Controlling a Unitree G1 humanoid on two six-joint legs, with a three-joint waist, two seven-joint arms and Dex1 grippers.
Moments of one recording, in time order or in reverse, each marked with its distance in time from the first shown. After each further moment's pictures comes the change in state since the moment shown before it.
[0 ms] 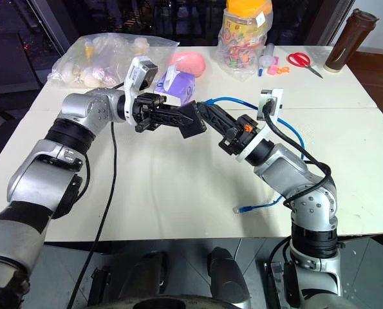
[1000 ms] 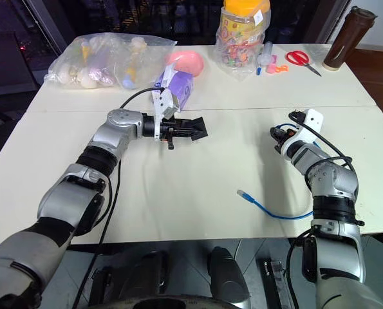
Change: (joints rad) left arm 0.198 -0.168 0.084 0.024 0.547 -0.498 0.513; right arm -0.193 -0.177 -0.092 0.804 -0.549 -0.105 -0.108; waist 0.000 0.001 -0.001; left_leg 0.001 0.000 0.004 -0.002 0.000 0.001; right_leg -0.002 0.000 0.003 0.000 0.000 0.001
